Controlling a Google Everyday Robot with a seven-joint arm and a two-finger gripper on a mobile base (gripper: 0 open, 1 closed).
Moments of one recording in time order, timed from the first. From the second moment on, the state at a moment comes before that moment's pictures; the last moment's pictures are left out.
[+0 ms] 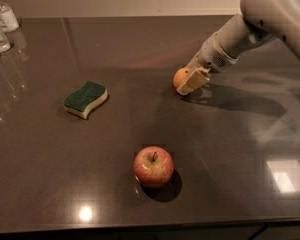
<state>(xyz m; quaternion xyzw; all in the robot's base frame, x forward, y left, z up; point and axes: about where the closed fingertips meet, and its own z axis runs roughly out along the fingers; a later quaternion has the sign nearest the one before) 0.633 -0.110 0.850 -0.58 0.76 0.16 0.26</state>
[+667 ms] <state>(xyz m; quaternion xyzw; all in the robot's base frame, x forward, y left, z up) 0.600 -0.105 0.882 -0.60 0.73 0.17 0.28</state>
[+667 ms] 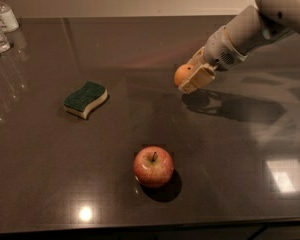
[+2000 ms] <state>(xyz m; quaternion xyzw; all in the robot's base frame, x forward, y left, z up) 0.468 -0.093 0.879 -0.67 0.66 0.26 0.22</state>
